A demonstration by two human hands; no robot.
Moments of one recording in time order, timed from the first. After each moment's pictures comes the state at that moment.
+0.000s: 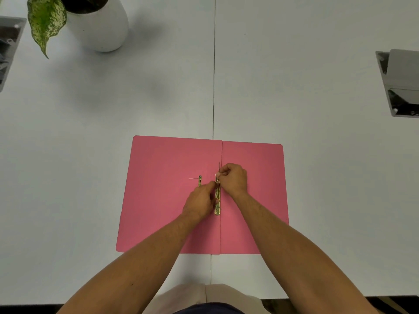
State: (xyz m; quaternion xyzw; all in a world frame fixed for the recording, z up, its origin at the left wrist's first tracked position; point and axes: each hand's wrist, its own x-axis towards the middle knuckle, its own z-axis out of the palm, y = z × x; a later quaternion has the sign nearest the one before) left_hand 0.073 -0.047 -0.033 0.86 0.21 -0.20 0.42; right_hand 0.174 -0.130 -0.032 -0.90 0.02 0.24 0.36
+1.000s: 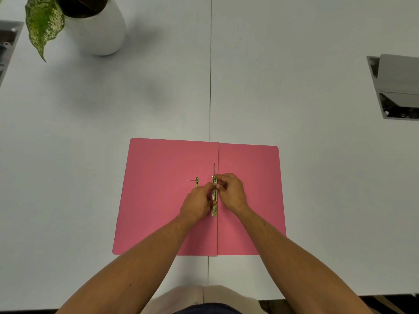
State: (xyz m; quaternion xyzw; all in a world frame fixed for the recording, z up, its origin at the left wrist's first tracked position) left_hand 0.075 -0.046 -0.034 0.86 0.21 -0.20 0.43; right_hand 0.150 -0.152 -0.034 -0.88 -0.07 0.26 0.39
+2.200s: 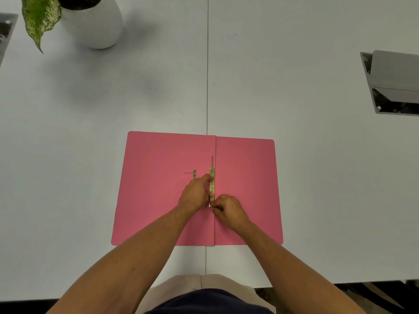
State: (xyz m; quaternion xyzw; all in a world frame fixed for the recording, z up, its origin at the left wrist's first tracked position) left_hand 0.076 -0.048 -0.024 0.85 0.23 -0.21 0.43; right_hand 0.096 -0.194 -0.028 -0.87 -0.28 0.32 0.25
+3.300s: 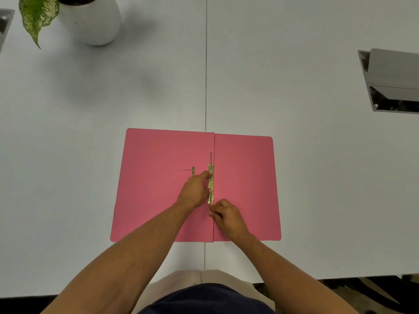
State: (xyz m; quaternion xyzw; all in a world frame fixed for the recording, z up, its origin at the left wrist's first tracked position) left_hand 0.074 -0.047 -0.041 0.86 0.22 -0.19 0.42; right_hand 0.061 -0.209 -0.034 -0.88 -0.24 0.29 0.30
